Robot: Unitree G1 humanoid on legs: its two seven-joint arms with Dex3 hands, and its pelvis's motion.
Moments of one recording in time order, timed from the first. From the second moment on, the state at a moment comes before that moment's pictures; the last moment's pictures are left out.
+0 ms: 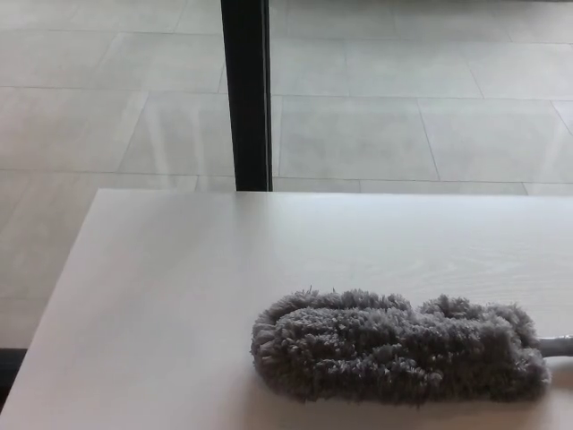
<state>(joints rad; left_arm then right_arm) 0.07 0.65 0.55 1.26 -0.17 -0.03 -0.28 0.20 -0.55 -0.46 1.13 0.05 -0.21 0.06</state>
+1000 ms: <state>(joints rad) 0.04 0.65 0.57 1.30 -0.22 -0.02 -0.33 -0.18 -0.64 -0.39 0.39 0.09 -0.23 0.11</state>
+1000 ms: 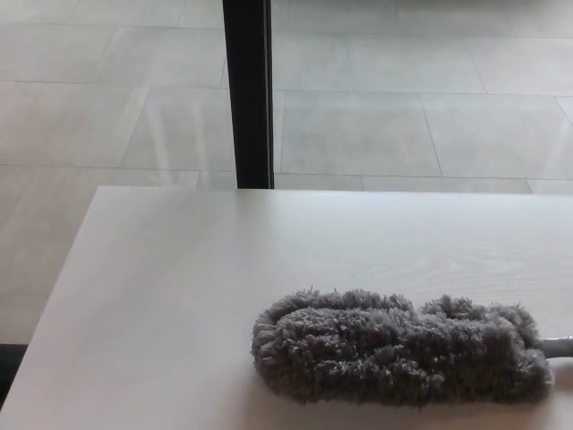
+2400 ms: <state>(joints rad) 0.01 0.65 0.56 1.30 -0.22 -0.02 -0.34 -0.43 -0.65 0.45 0.60 -0.48 -0.36 0.04</state>
